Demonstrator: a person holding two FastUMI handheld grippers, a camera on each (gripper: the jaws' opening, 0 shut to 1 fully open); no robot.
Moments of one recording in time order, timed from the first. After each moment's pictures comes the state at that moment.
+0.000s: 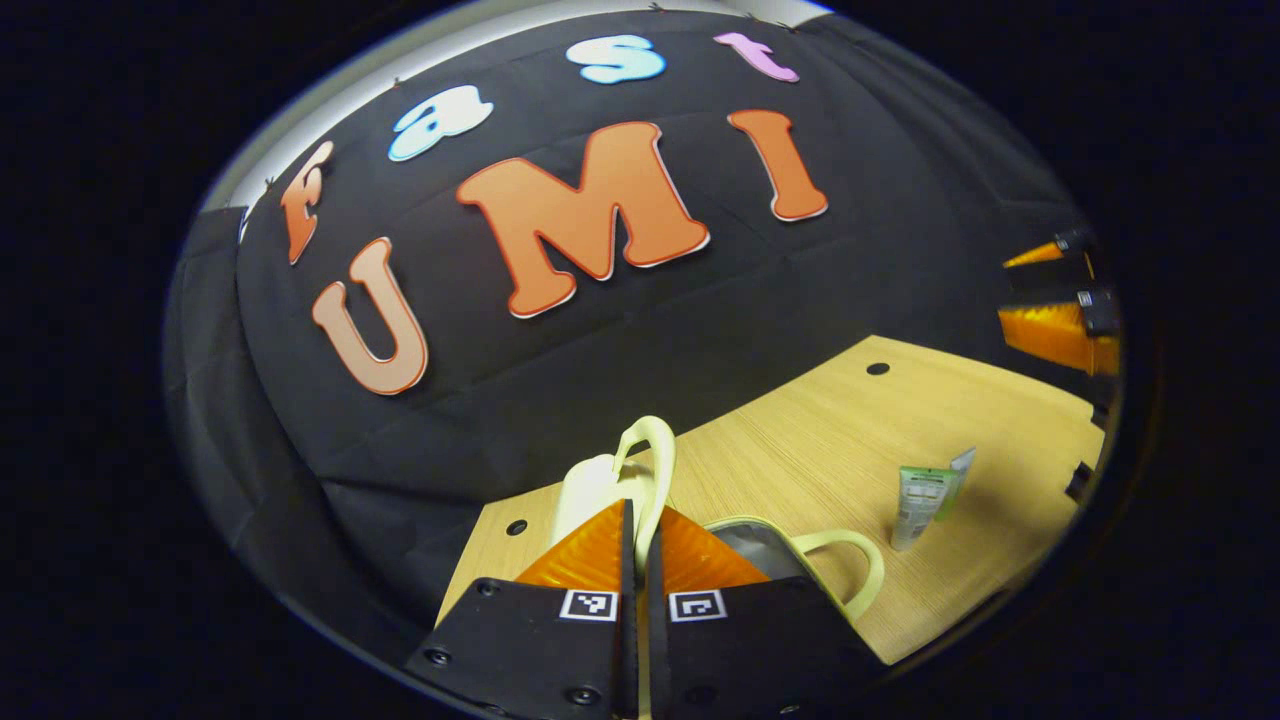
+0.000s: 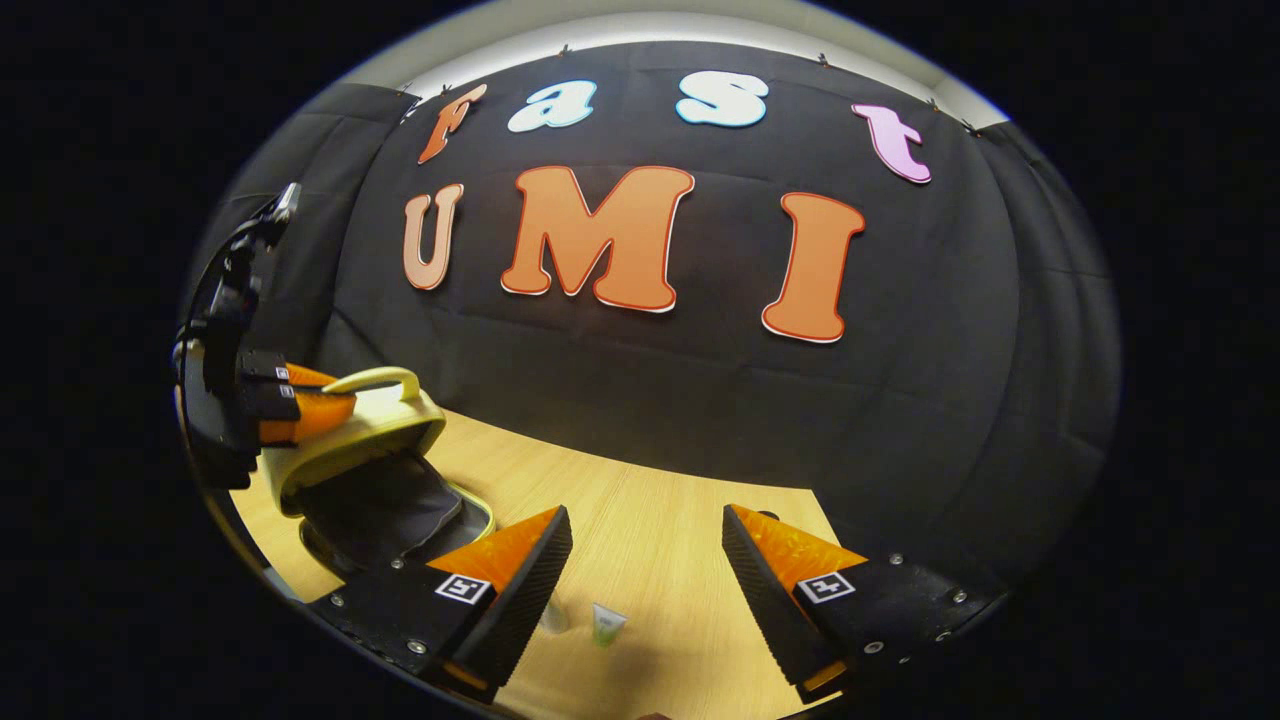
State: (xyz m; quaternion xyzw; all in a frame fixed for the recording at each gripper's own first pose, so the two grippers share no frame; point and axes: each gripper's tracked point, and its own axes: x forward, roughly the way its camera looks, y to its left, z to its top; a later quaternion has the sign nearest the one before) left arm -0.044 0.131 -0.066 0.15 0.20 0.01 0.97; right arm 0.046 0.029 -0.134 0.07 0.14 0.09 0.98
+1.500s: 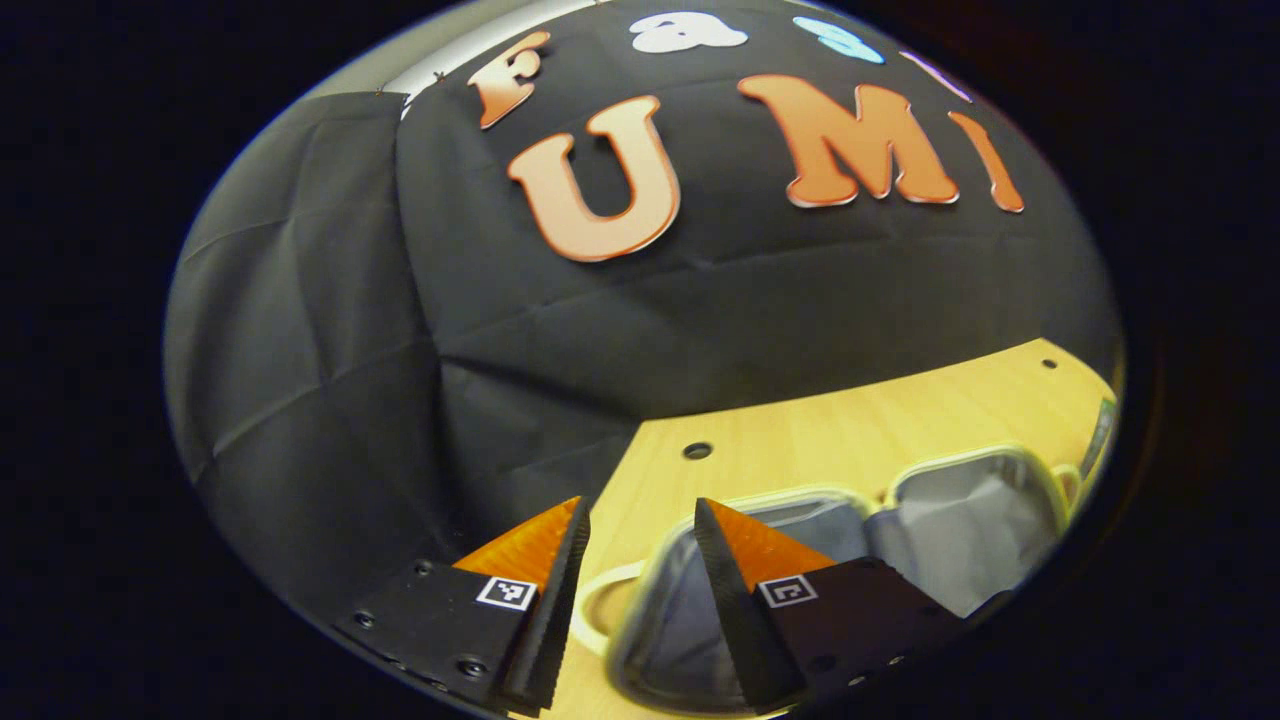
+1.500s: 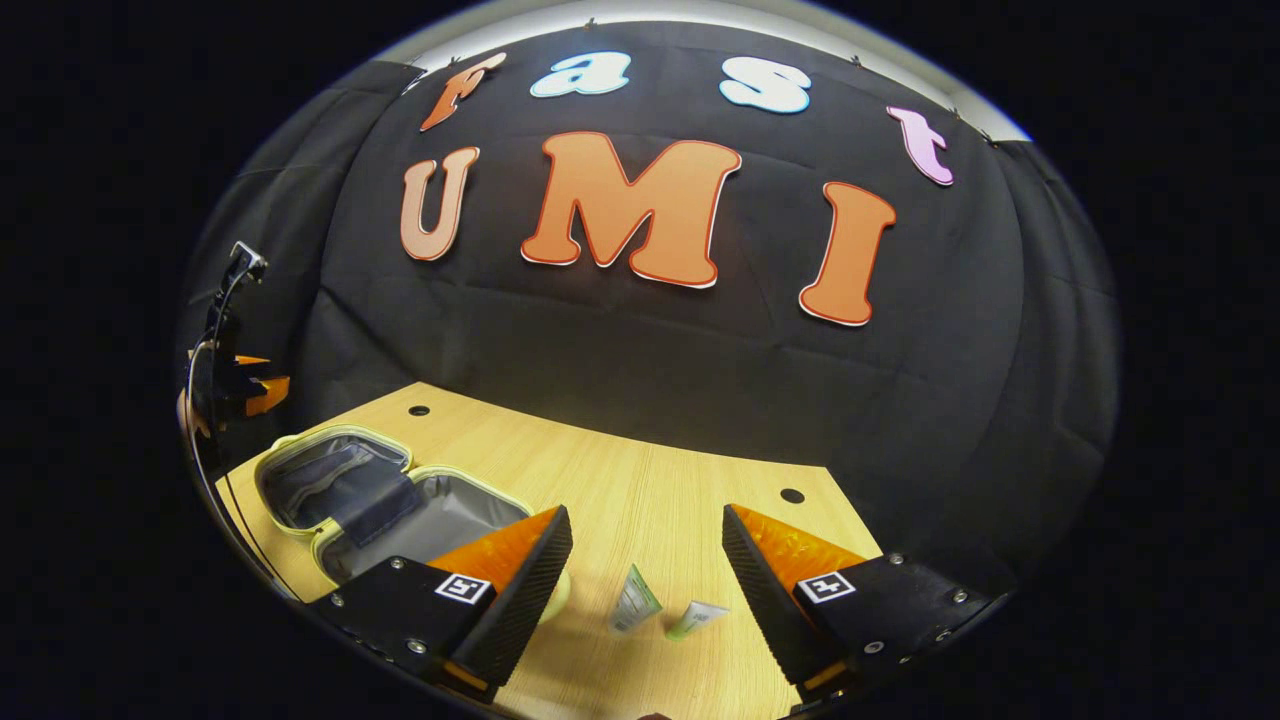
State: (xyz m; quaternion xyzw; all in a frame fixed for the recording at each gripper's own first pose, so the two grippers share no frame) left arm -0.076 0.410 -0.145 0.07 0.22 0.17 0.96; right arm 0.044 0.109 -0.129 0.06 0.18 0.06 0.98
